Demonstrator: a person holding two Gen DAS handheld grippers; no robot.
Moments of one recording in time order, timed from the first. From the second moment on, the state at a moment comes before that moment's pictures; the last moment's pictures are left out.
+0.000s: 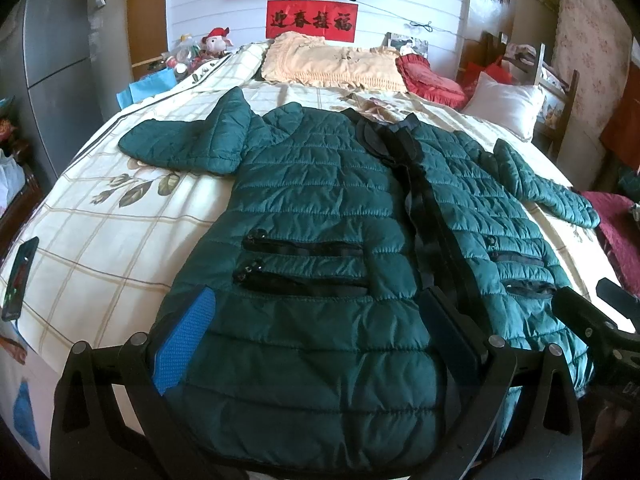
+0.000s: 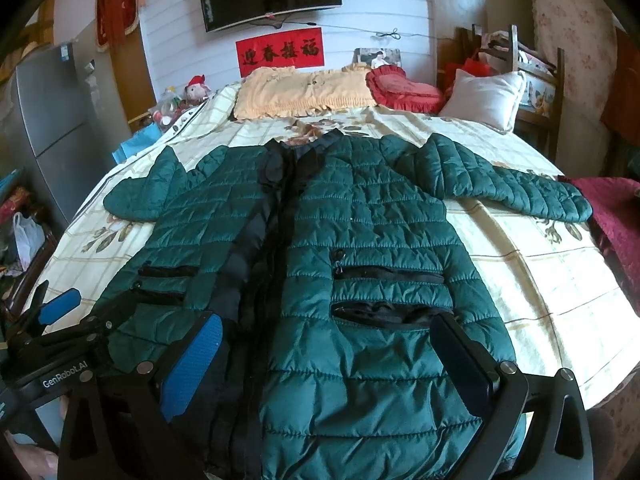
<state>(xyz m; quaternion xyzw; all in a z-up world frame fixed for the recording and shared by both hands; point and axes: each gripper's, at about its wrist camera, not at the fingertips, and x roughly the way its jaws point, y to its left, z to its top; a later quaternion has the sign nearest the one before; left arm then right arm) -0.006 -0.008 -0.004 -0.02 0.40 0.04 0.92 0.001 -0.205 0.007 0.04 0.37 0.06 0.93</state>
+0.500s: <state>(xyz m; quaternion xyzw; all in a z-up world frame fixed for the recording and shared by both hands) -0.005 -0.006 -0.004 -0.05 0.39 0.02 0.92 0.002 -0.201 0.008 0.04 0.37 0.06 0.93</state>
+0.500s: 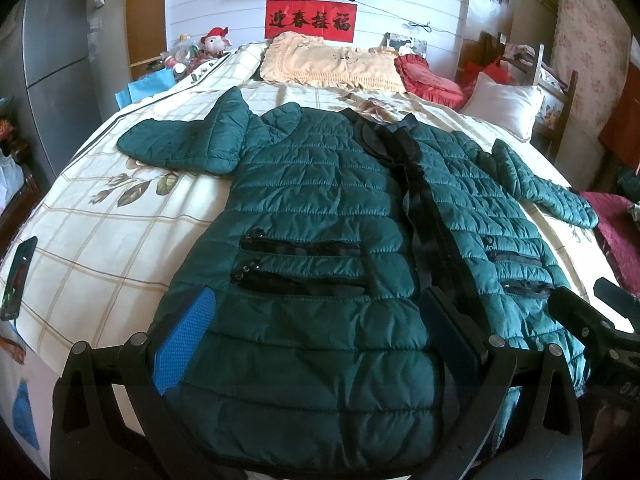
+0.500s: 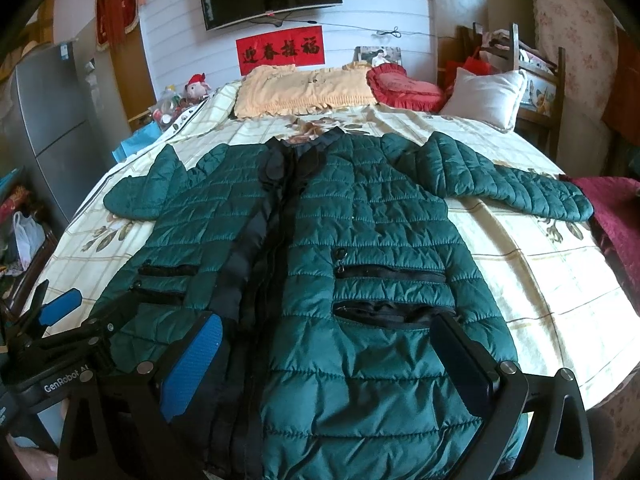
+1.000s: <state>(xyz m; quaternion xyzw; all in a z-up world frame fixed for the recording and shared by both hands) -0.005 -0.006 -0.005 -0.05 0.39 0.02 0.92 0.003 -0.202 0.008 0.05 0.38 0.06 0.92</state>
